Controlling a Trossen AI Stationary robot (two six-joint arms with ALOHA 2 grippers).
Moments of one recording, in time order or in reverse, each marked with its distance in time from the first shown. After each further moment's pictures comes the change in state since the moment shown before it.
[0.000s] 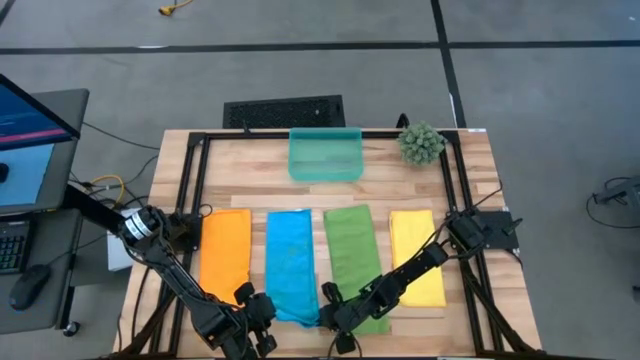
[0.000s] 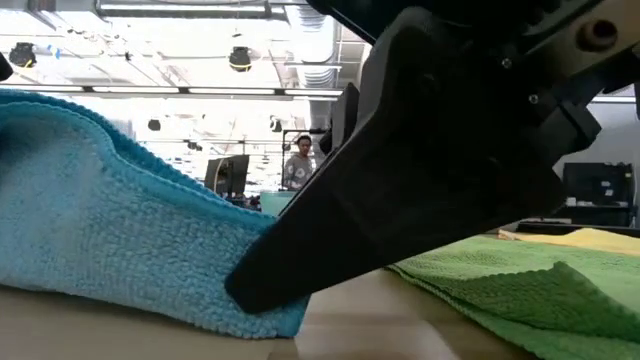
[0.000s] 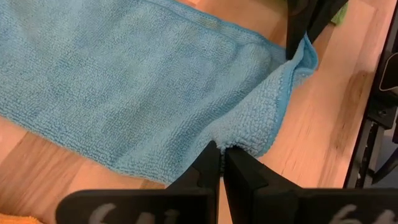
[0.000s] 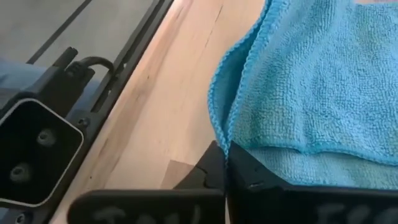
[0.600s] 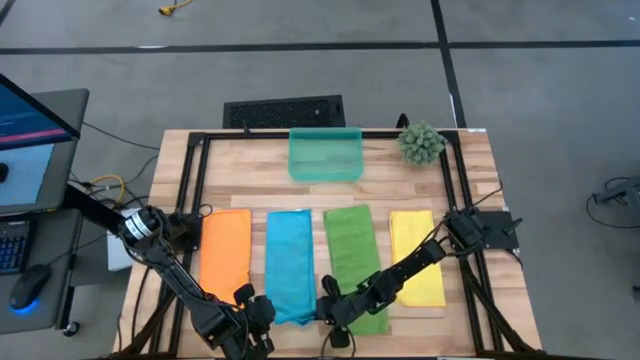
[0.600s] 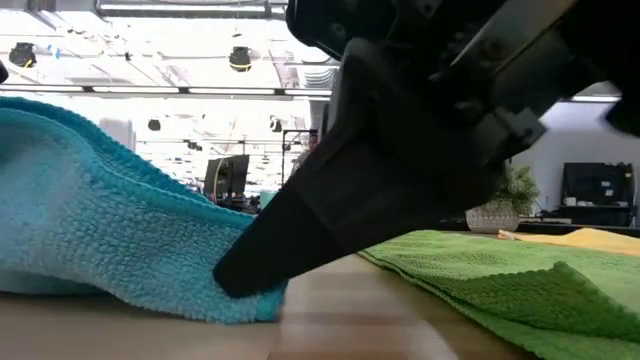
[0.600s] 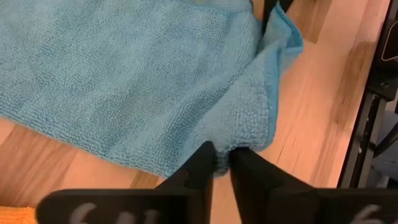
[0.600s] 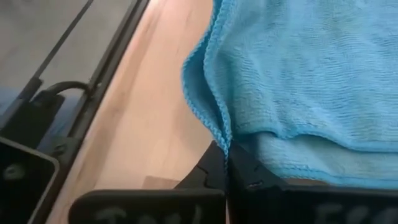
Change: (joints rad) left arm 0.000 0.000 0.000 0.000 0.076 0.053; right arm -0.024 0.000 0.000 -0.001 0.002 0.095
